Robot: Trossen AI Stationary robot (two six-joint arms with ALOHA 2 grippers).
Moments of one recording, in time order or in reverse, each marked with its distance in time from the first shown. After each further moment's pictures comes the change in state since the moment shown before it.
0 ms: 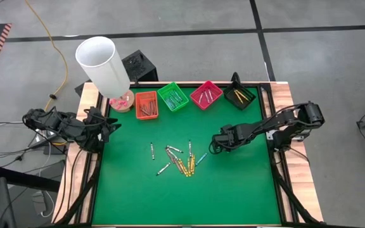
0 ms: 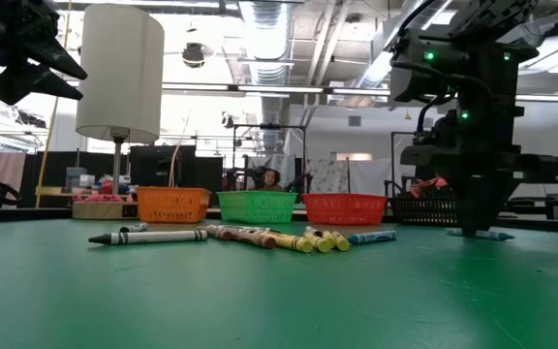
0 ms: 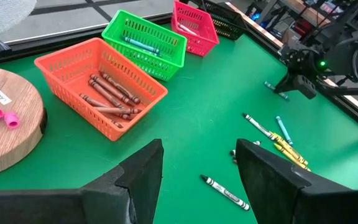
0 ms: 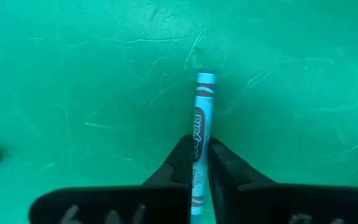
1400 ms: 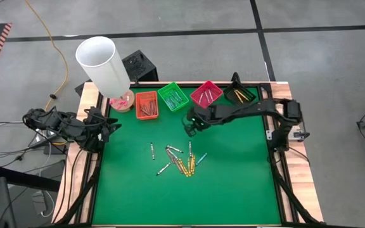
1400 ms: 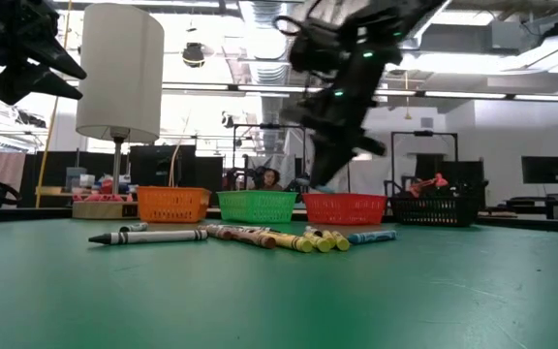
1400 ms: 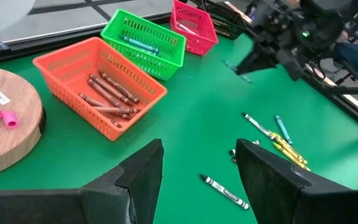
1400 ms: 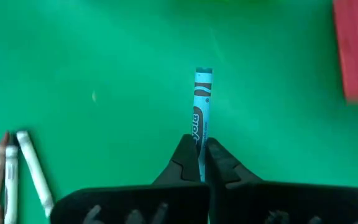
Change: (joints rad) left arm 0.000 0.000 0.000 0.000 0.009 0.001; right arm -0.264 0.212 0.489 0.171 0.051 -0.670
